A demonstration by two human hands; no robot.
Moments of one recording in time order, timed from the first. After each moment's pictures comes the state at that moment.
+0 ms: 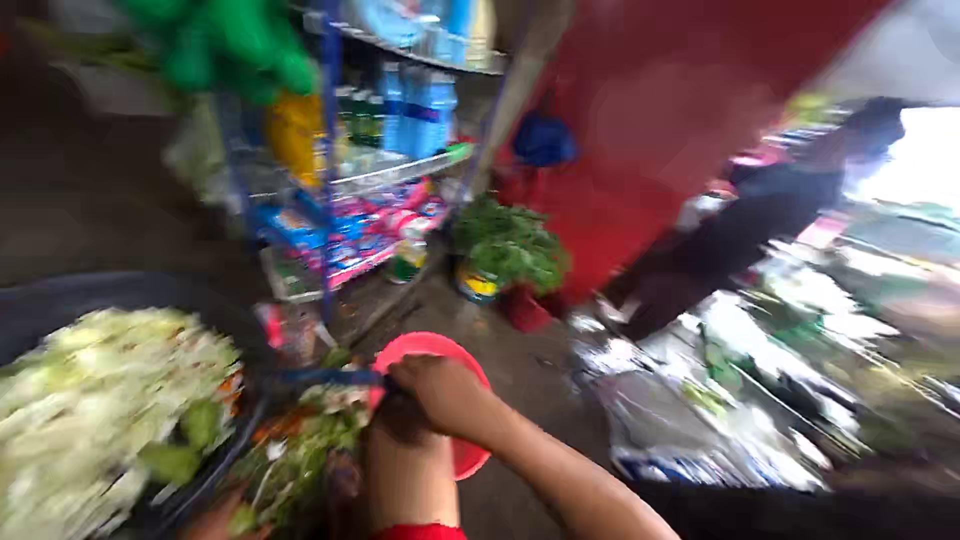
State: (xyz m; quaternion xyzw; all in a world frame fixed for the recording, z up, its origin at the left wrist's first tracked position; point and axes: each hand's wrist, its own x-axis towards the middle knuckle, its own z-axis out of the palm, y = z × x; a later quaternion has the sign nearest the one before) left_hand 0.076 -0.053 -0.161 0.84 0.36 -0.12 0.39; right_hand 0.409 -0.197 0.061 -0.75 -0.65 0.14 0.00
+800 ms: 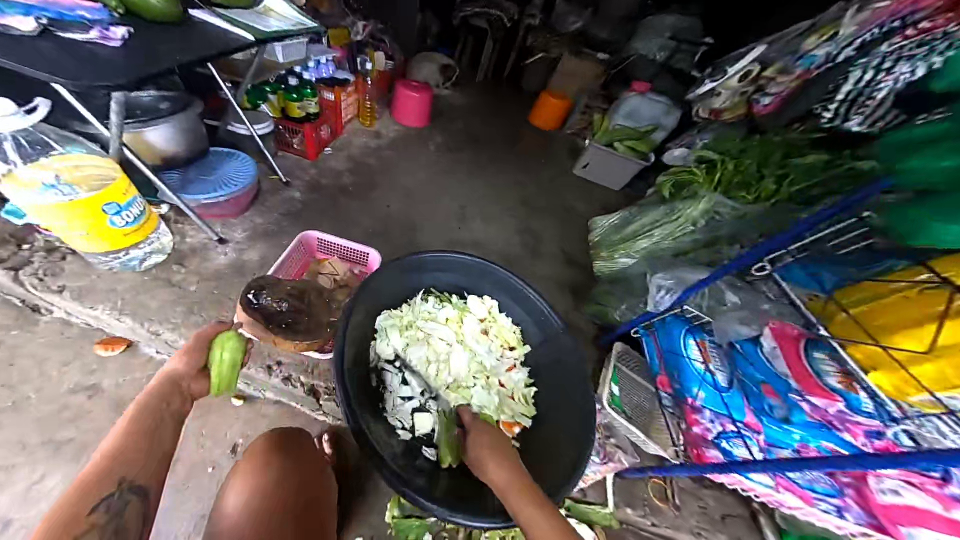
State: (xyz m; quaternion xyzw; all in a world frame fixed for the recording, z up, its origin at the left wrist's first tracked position) left_hand -0.304 -0.009 -0.108 0.05 0.61 0.60 0.51; right_hand 0.158 0.075 -0.139 -0.58 -0.75 0.25 -0.19
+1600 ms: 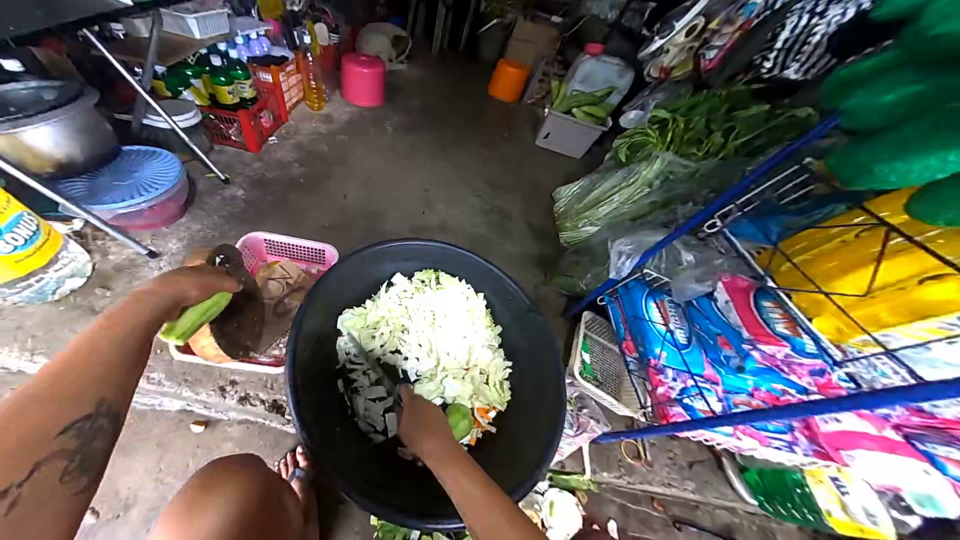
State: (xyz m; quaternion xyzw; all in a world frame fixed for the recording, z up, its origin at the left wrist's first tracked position) left_hand -0.282 0.127 -0.019 0.42 0.82 0.19 0.34; right_hand 0.108 0.094 -0.148 -0.57 -0.74 0.34 -0.14
